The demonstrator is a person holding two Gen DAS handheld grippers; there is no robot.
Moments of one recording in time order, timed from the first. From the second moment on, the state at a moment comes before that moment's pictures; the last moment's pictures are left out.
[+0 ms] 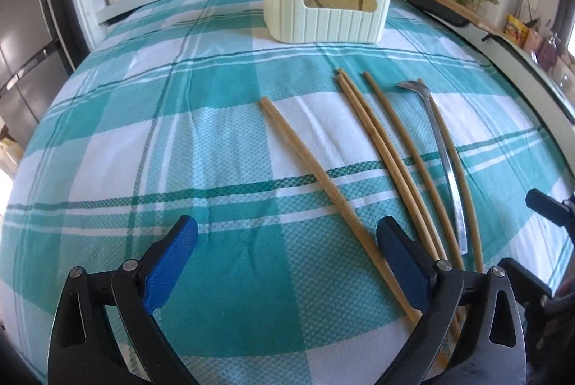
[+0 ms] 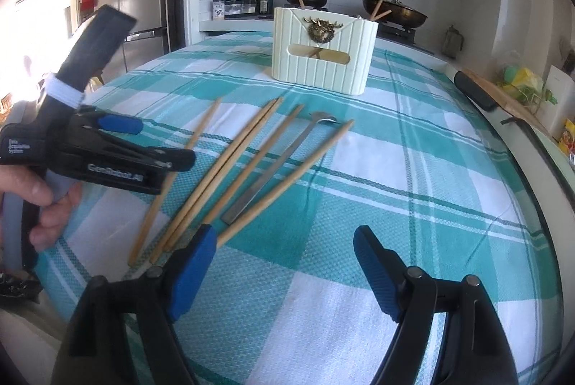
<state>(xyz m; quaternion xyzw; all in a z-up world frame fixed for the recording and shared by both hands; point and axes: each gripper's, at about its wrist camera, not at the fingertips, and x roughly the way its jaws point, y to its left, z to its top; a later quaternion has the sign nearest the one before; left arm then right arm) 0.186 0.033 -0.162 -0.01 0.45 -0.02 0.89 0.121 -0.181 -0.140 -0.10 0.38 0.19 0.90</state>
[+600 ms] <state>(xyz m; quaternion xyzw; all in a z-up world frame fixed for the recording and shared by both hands) 0.186 0.031 -0.162 -0.02 0.45 -0.02 0.89 0.197 -0.165 -0.151 -0.08 0.46 0.15 0.87</state>
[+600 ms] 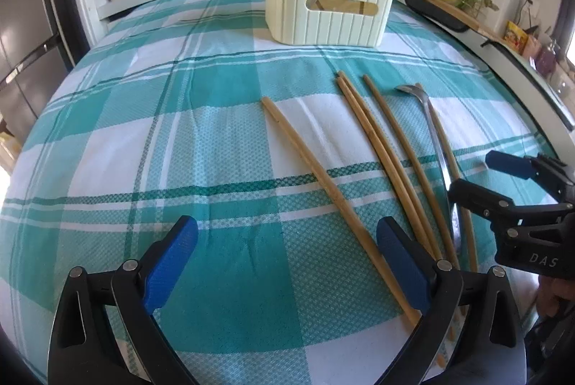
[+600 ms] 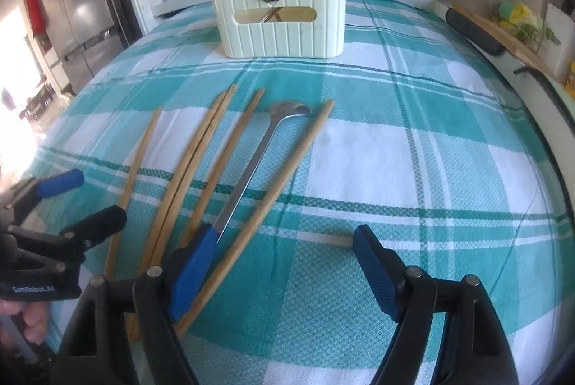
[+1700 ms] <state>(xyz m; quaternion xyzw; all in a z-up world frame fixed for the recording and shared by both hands) 0.205 0.059 -0.164 -0.01 0.49 -0.03 0.87 0.200 -0.205 -0.150 -0.11 0.50 0.15 0.84</state>
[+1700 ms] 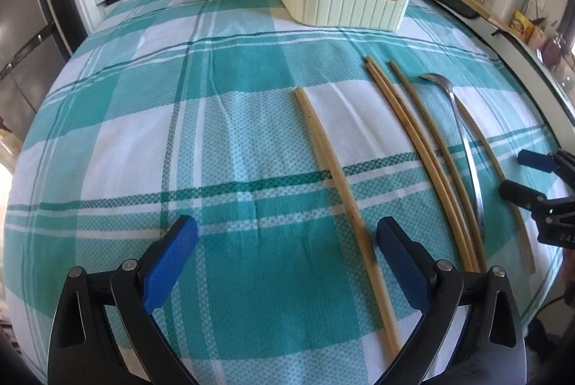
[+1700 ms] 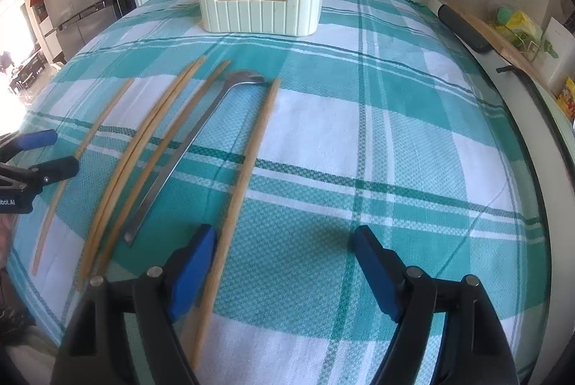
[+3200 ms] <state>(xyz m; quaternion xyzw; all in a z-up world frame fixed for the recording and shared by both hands) 0.277 0.028 -0.153 -0.01 0.49 -0.08 0.87 0.309 -0.176 -0.145 -0.07 0.50 0.20 0.84</state>
